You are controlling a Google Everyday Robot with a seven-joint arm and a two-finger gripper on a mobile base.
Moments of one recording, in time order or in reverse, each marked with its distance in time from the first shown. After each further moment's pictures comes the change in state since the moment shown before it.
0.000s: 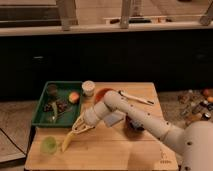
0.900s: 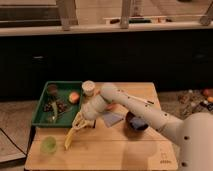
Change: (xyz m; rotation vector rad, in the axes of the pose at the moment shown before) arm -0.020 -0.017 -0.015 -0.130 0.077 0.009
